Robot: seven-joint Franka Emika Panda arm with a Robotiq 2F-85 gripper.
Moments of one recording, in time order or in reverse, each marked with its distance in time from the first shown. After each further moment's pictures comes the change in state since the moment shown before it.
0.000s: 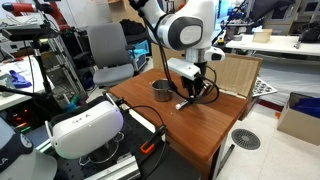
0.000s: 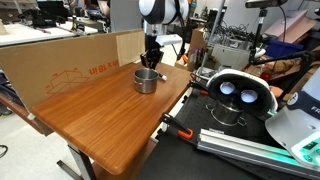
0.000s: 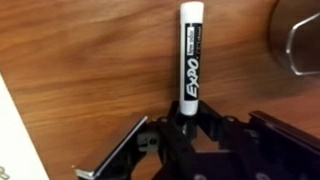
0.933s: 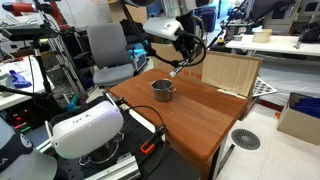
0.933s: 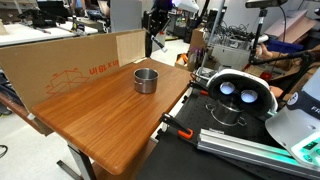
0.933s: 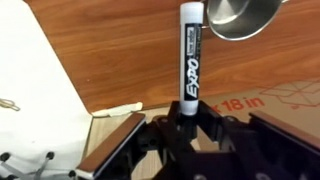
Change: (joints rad) arm -0.016 -0.477 0.059 -0.333 0.105 0.184 -0.069
